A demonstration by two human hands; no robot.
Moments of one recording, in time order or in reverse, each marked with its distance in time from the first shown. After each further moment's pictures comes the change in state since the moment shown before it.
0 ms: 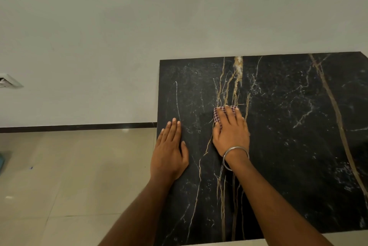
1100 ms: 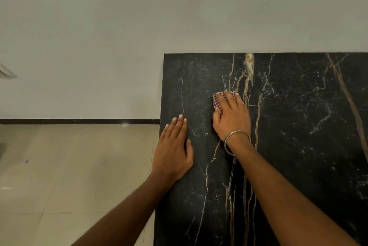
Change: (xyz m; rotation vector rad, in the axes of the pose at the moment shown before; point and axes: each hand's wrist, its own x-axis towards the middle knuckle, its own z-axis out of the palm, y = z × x) left_hand 0.020 -0.007 -0.003 -0.008 -0.035 0.068; right_hand 0.059 -0.015 0.016 0.012 0.032 -0.064
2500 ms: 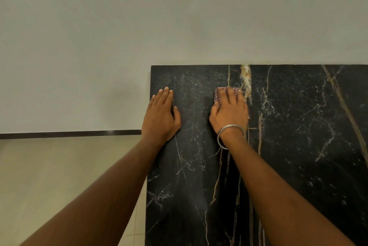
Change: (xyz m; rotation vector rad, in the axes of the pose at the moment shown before) left_hand 0.171 -0.046 -0.003 -0.023 0.147 0.007; right_hand 0.093 -0.001 0.019 -0.030 0.015 0.152
